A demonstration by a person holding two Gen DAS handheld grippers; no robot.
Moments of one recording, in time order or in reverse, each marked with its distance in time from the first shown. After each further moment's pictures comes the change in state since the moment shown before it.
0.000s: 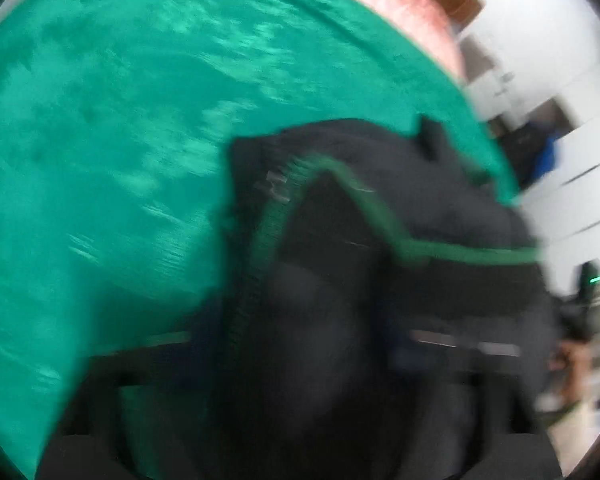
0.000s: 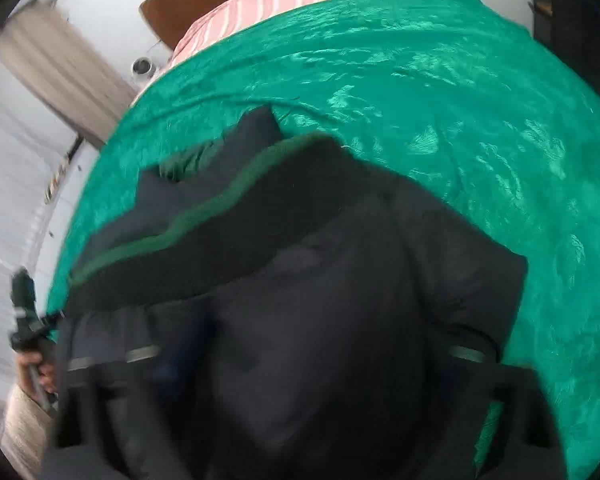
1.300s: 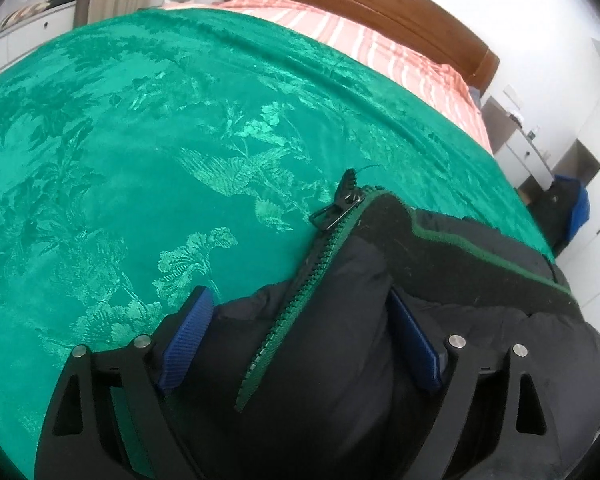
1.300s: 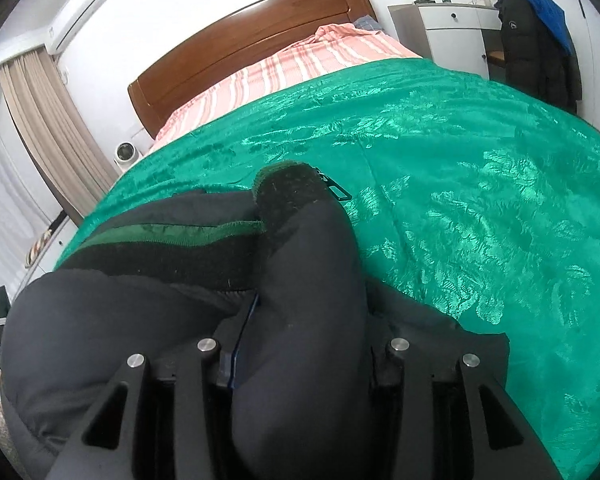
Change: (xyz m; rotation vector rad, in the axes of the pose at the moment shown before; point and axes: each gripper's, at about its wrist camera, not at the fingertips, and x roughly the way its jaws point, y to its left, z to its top) left arm 0.062 -0.018 0.058 -0.002 -0.333 0.167; right arm 0.039 -0.071 -0.018 0.160 -0.352 -0.030
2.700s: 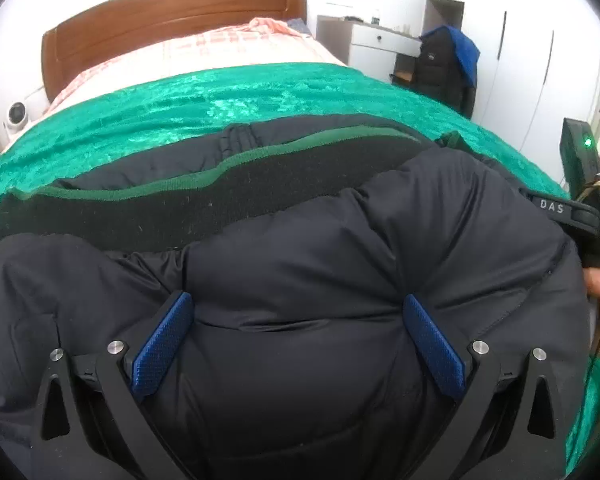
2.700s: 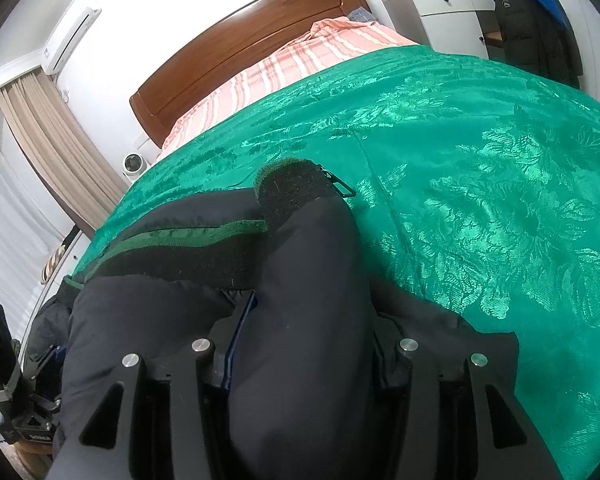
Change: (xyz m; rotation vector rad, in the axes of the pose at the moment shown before) left arm 0.001 -0.213 -0.111 0.650 0.018 -0.159; right arm 0.011 -0.013 0.001 0.063 0.012 0.055
